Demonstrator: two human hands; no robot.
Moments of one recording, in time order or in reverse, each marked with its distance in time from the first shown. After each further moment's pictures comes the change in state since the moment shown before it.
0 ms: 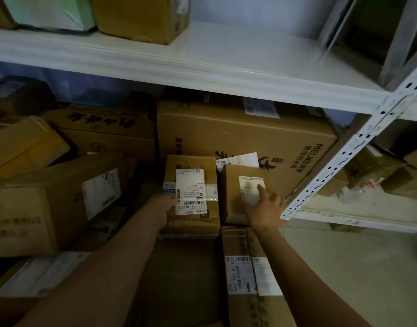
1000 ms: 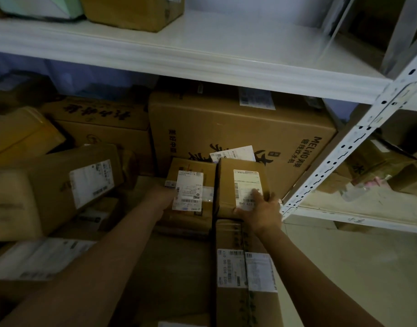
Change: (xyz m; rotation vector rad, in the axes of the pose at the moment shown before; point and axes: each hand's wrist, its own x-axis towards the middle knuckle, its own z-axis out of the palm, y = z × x) left_hand 0.020 -0.014 0.023 0.119 0.092 0.201; right_hand 0.014 0.038 0.000 -0.123 -0.120 -0.117
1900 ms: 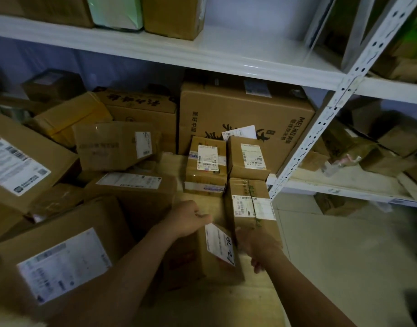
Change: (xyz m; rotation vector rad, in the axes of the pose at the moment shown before) left_hand -0.154 -0.129 -0.064 0.665 -0.280 0.386; right_hand -0.232 0.010 0.026 0.010 -0.386 0.289
